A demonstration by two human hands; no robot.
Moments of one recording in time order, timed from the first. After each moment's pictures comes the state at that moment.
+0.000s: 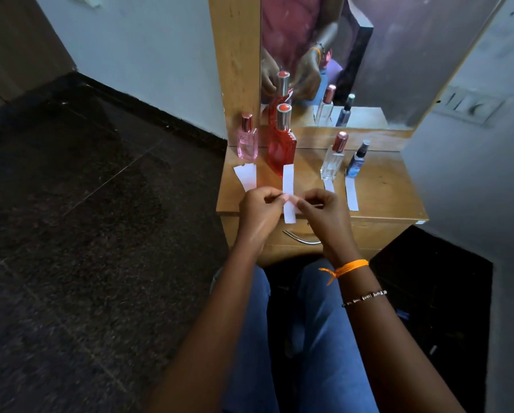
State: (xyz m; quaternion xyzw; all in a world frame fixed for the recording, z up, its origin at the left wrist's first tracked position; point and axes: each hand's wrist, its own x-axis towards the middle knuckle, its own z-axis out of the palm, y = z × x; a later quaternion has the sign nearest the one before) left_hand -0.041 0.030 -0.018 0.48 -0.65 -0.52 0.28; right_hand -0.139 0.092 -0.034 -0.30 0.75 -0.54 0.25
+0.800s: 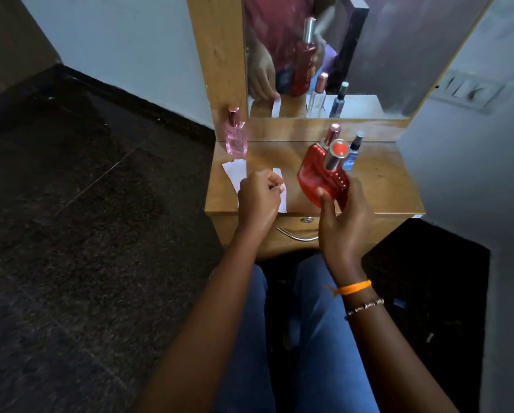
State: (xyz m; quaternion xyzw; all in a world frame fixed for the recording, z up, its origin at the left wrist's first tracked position) left_hand -0.069 0.012 -0.025 0.48 -0.74 -0.38 0.28; right_hand -0.136 0.119 -0.028 -0.34 0.73 -0.60 -0.02
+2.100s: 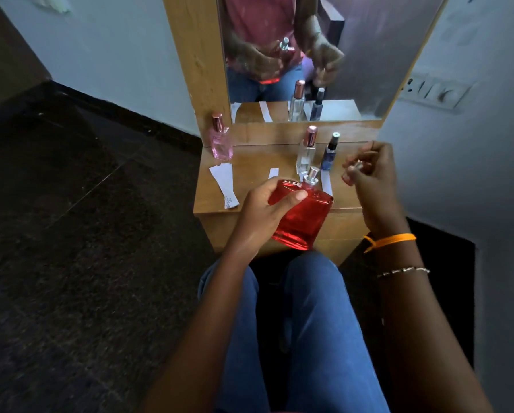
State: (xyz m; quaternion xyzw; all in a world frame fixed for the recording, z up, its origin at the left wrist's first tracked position) left_hand -0.052 0.062 -0.001 0.27 -0.67 -0.62 0.29; right_hand -0.226 0.131 -0.001 -0.28 0.67 -0.66 0.18
